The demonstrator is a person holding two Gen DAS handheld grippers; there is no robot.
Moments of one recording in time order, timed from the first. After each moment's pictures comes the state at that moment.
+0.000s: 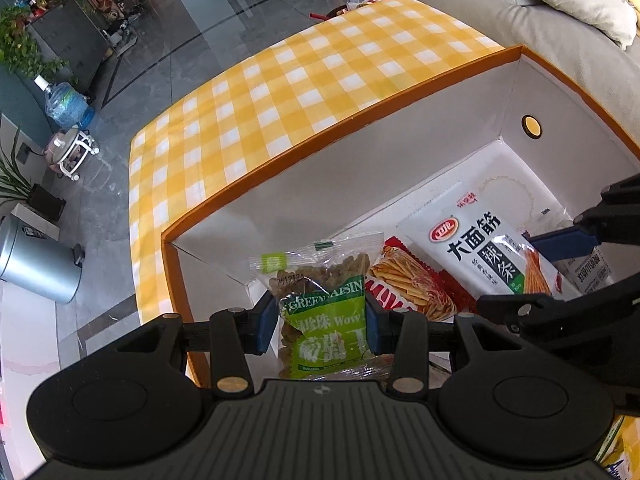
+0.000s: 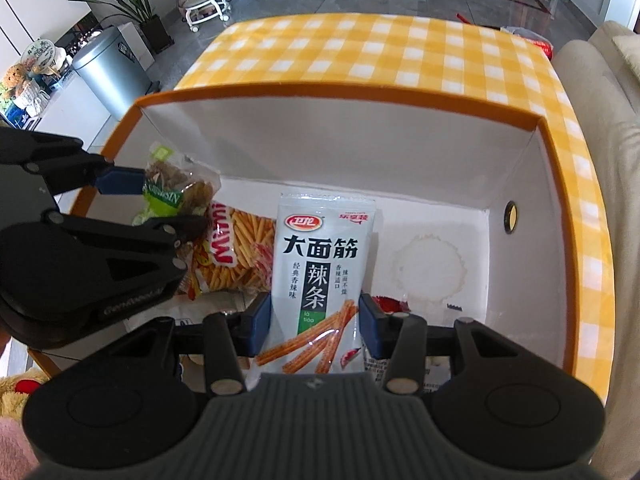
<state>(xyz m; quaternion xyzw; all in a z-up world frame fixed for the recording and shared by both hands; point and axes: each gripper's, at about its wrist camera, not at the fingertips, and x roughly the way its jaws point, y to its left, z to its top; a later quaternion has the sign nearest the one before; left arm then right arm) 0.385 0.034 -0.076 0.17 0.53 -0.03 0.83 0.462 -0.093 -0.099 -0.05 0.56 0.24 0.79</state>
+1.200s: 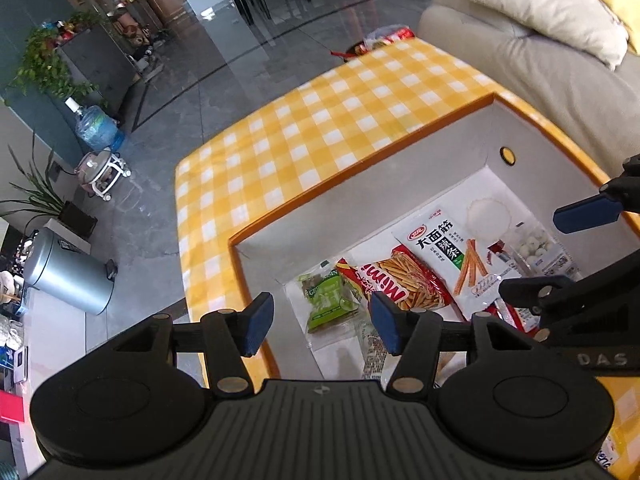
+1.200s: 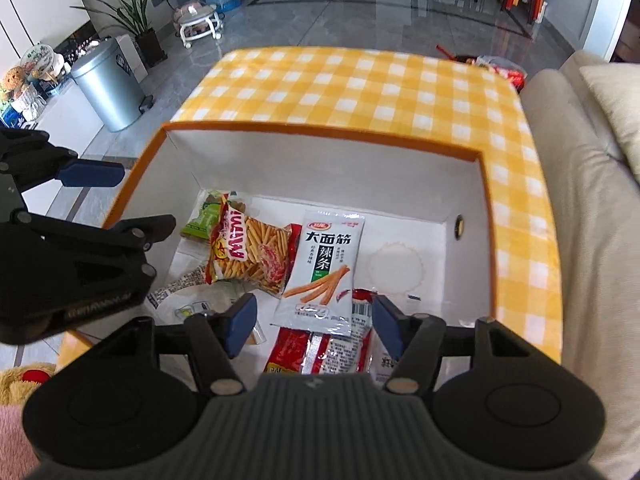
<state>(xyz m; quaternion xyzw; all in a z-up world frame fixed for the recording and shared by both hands) 0.337 0.028 -0.013 0.19 0.48 0.00 0.85 0.427 -0.114 -0.038 -0.07 0.52 0.23 0.82</state>
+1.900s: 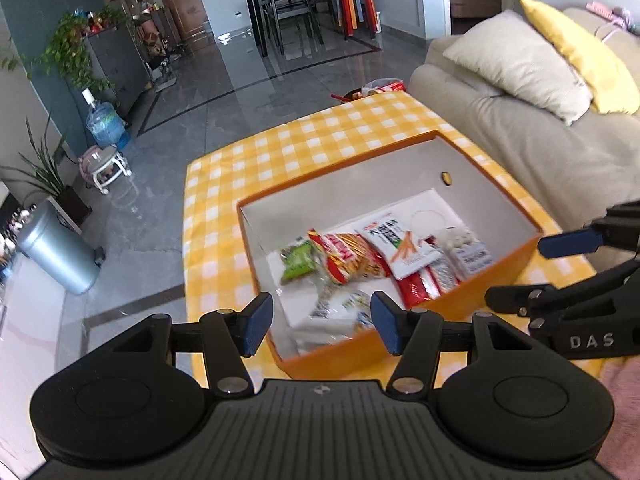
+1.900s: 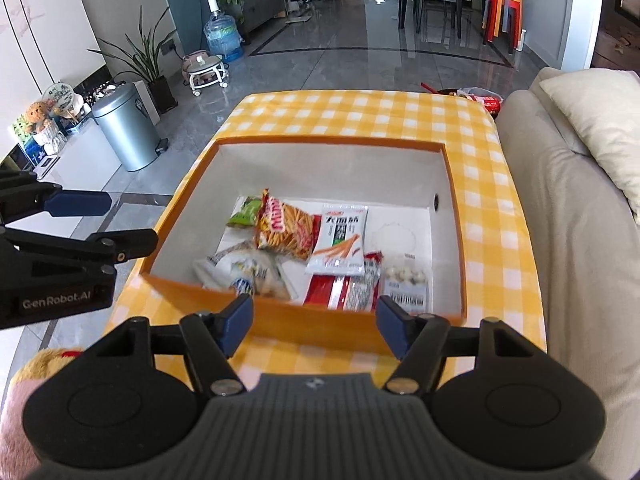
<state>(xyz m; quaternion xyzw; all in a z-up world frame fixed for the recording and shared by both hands) 0.217 0.030 0.033 0.11 0.43 -0.02 0.90 0.311 -0.154 0.009 -0.03 0.46 0.23 0.86</state>
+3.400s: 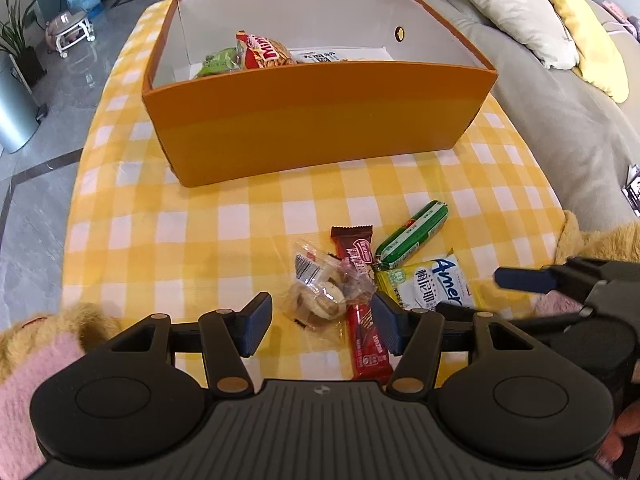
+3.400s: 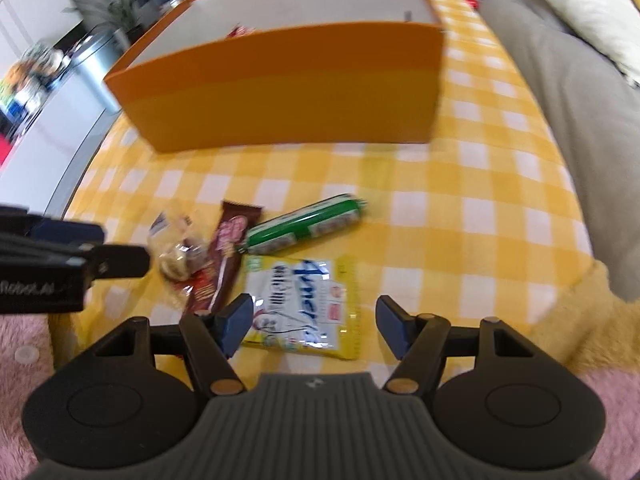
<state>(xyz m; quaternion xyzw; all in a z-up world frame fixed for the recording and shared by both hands) 0.142 0.005 -0.079 -0.02 0.54 -0.04 0.84 0.209 -0.196 -0.112 -0.02 0.54 0.20 0.82</state>
